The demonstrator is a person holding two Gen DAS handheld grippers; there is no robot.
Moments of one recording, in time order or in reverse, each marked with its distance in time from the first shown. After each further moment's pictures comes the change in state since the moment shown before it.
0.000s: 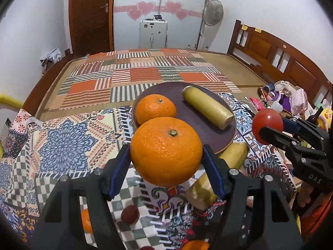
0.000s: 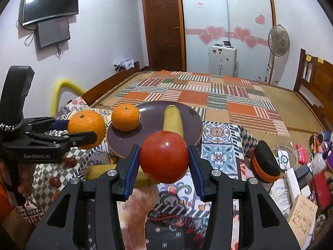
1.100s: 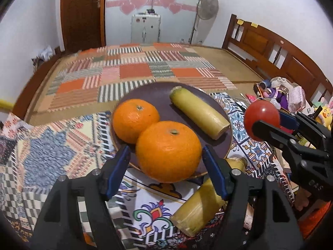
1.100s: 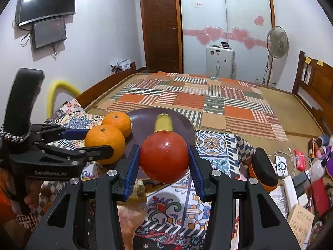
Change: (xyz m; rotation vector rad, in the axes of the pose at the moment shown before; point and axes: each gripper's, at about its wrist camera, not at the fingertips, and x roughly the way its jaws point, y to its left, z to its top) left arm 0.027 -0.013 0.021 0.021 0.020 -0.022; right arm 0.013 -0.007 0.017 -0.007 -0.002 -0.024
